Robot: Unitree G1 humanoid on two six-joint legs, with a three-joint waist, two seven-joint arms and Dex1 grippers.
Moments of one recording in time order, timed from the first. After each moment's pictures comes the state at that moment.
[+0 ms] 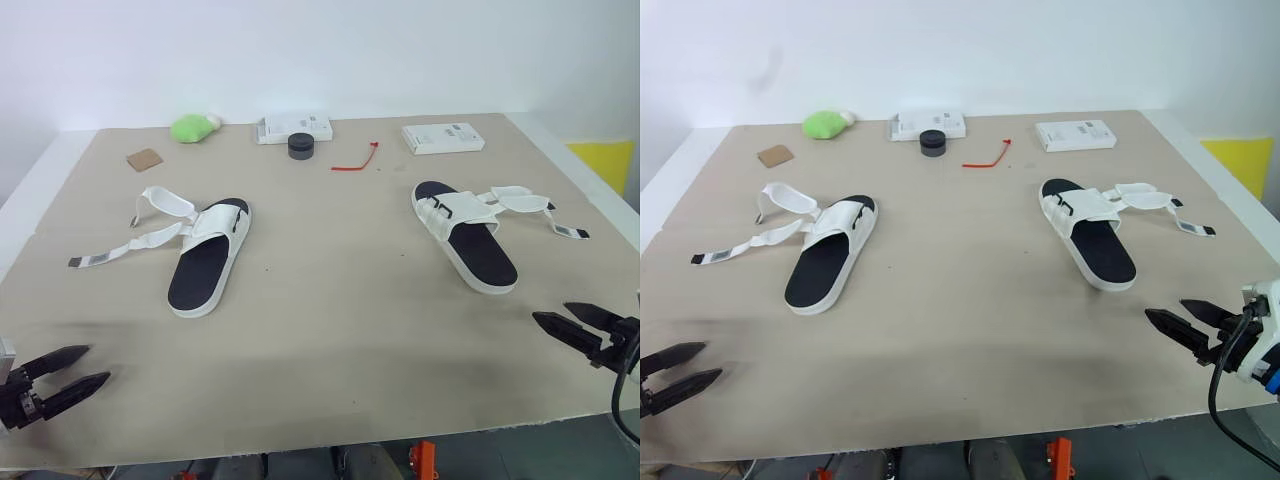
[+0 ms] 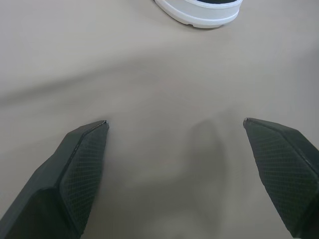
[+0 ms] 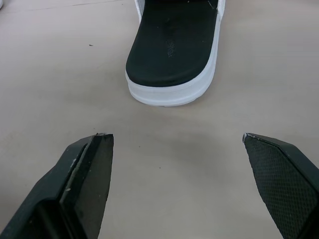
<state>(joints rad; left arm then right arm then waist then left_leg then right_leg) 0.24 0.81 0.58 0.42 -0.57 0.11 -1.43 0.14 -0.90 -0.66 0.08 0.62 0.59 1.00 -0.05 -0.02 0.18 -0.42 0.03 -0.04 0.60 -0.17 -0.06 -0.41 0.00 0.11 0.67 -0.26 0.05</state>
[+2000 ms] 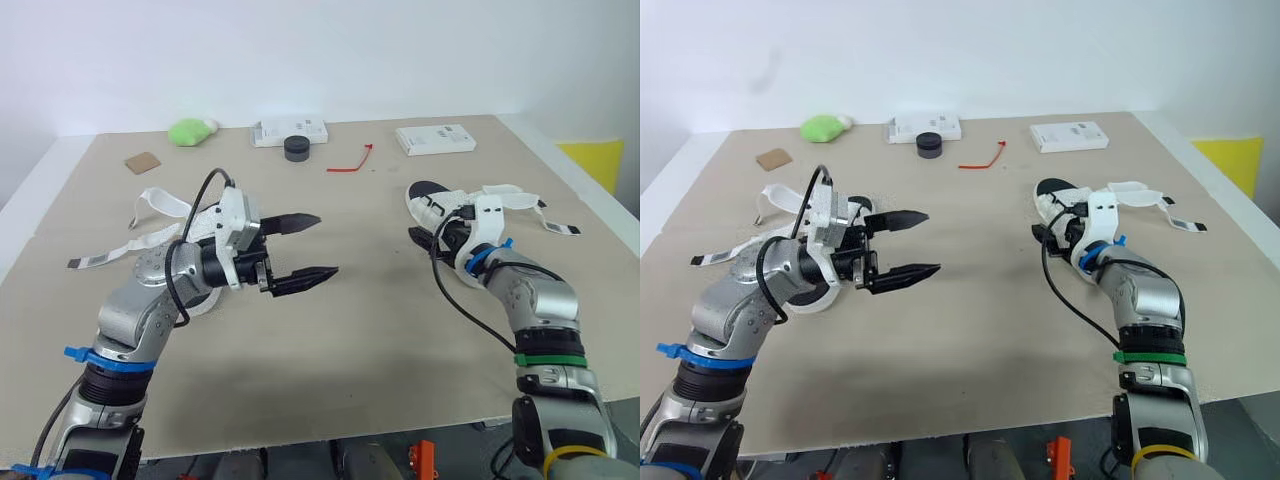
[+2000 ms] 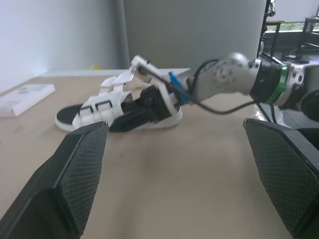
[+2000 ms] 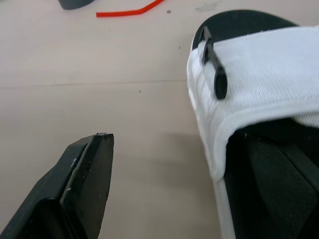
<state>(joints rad) -0.51 0.47 -0.05 -0.29 -0.61 0.49 -0.97 -0.65 -0.50 -0.17 0.39 0.36 0.57 0.44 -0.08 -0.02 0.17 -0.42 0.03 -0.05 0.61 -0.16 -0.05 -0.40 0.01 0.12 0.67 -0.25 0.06</state>
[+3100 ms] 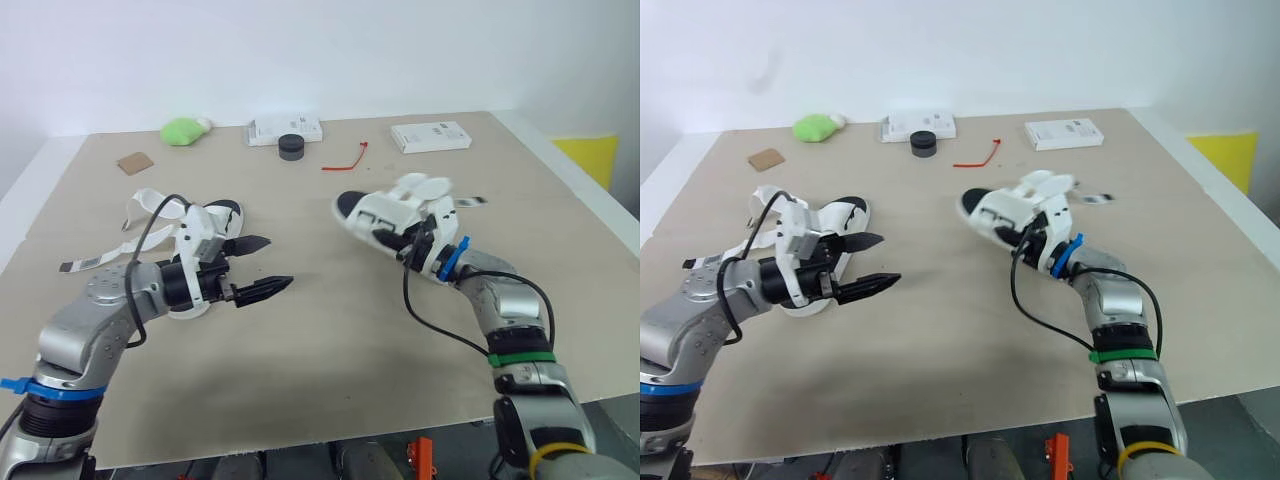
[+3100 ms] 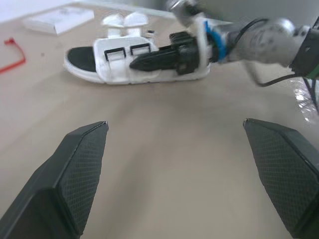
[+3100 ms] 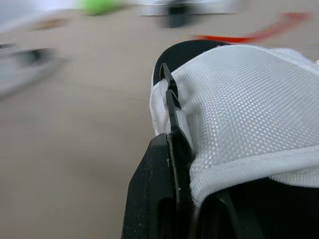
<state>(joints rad) -0.34 0.65 0.09 -0.37 -0.68 0.66 -0.86 -0.62 -0.46 -0.02 0.33 0.36 0.39 0.92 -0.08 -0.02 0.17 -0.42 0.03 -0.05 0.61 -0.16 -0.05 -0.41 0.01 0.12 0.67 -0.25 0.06</state>
